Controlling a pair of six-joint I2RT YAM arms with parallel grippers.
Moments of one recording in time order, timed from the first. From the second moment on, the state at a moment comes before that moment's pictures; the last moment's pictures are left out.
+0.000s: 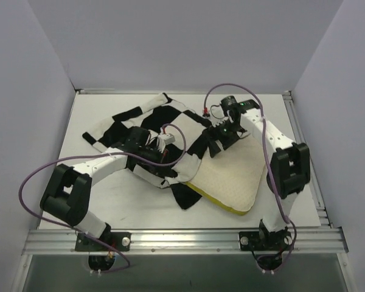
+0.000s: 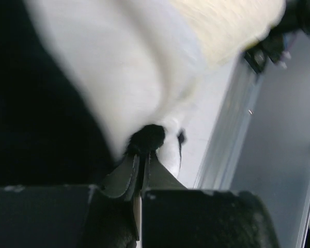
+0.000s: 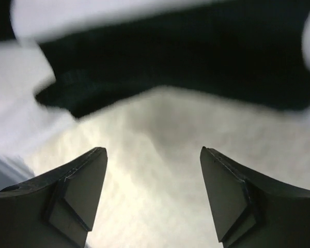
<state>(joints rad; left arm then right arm) -0.55 1.54 0.89 -0.29 0.83 0.01 0.38 1.91 1.62 -1.05 -0.30 -0.30</state>
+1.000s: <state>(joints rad) -0.33 1.24 0.93 -0.39 0.69 0.01 0.74 1.77 1.17 -0.84 -0.13 -0.13</state>
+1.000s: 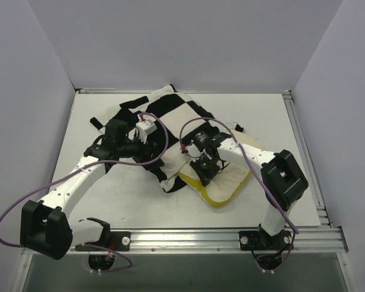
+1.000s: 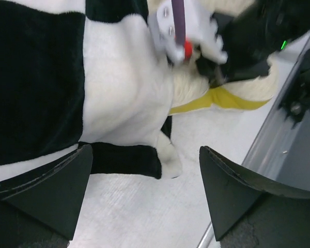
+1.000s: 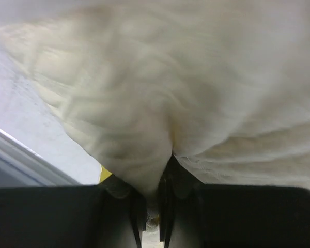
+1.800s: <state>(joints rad) -0.66 1.47 1.17 -0.27 0.70 0.09 0.45 1.62 1.21 -0.65 -0.70 0.22</state>
